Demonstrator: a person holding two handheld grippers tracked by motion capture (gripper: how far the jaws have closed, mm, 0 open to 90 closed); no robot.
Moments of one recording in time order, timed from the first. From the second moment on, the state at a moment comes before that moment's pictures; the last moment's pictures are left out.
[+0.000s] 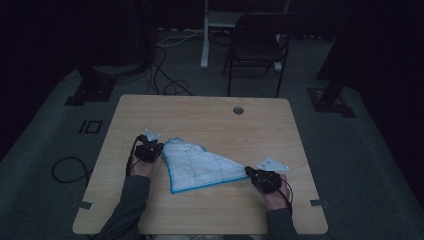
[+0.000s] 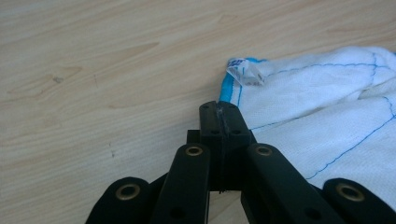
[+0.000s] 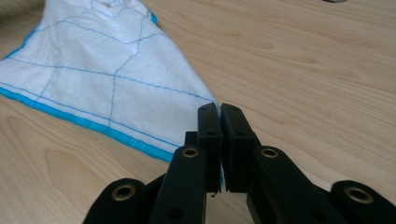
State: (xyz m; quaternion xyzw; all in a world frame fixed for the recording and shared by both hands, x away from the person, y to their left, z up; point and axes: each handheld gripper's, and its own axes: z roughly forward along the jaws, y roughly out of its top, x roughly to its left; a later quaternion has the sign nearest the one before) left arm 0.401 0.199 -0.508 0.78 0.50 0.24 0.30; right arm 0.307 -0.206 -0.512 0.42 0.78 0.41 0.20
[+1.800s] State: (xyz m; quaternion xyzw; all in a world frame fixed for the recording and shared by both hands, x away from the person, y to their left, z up) left arm 0.341 0.081 -0.523 0.86 0.35 0.16 0.33; right arm 0.293 -0.170 -0.501 0.32 0.81 0.47 0.15
